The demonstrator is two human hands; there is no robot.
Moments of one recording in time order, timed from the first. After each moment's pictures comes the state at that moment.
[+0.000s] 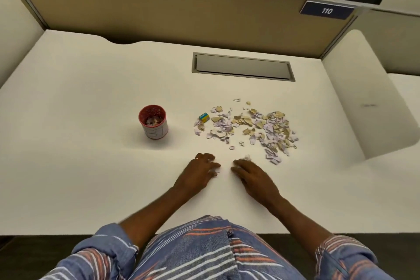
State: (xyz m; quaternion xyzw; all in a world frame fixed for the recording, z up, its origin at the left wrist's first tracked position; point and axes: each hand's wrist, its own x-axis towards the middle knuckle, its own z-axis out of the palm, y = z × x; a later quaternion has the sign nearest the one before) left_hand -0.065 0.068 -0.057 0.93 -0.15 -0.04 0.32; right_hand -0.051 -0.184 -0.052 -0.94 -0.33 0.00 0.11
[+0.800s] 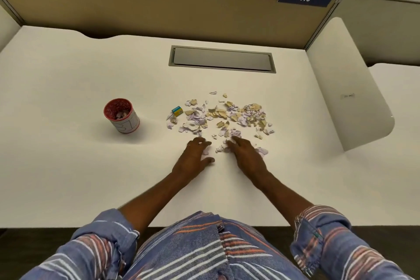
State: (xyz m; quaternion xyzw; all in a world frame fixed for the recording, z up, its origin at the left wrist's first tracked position) left_hand -0.034 -0.022 -0.039 0.92 -0.02 -0.09 0.38; right_hand 0.001 -0.243 -0.036 -0.96 -0.21 0.07 0.15
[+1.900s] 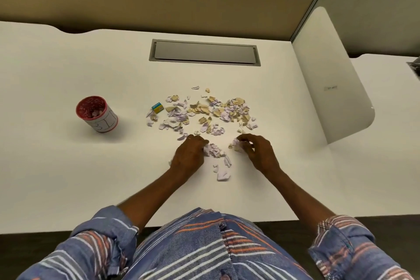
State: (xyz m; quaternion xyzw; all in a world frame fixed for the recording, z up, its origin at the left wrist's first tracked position) left_hand -0.019 -0.075 -0.054 0.95 -0.06 0.02 0.30; right_hand 0.013 -0.329 -0.028 -0.93 -0.11 0.02 0.36
